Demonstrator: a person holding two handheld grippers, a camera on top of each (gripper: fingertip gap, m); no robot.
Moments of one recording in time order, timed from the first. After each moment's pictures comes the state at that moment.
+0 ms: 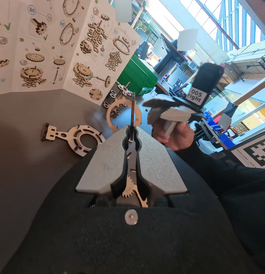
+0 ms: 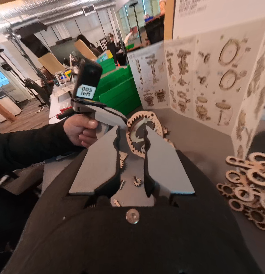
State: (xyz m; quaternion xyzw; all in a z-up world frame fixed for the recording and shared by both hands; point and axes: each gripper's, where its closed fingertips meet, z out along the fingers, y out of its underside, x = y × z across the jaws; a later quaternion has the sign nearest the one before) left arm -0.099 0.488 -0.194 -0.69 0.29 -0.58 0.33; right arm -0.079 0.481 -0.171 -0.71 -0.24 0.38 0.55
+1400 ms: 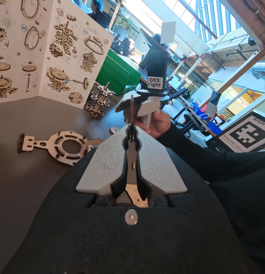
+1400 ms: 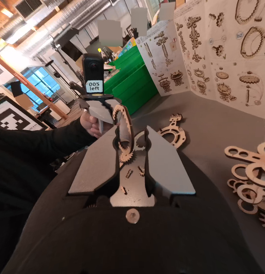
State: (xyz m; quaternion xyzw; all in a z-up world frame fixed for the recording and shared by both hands) left arm -0.096 0.466 -0.179 -0.65 0.33 -0.60 0.33; right arm -0.071 0.480 -0.183 -0.70 -0.24 0.51 0.44
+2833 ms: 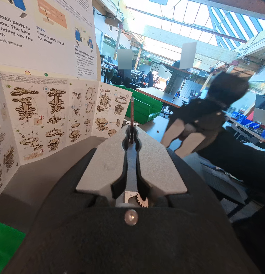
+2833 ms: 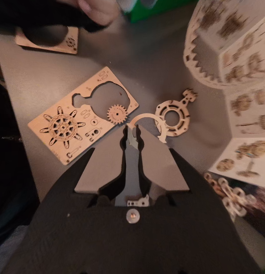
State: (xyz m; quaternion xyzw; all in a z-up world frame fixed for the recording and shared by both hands) left arm -0.150 0.503 -0.125 -0.61 0.33 -0.52 0.50; right arm -0.105 0.437 -0.216 -0.77 -0.55 0.11 0.30
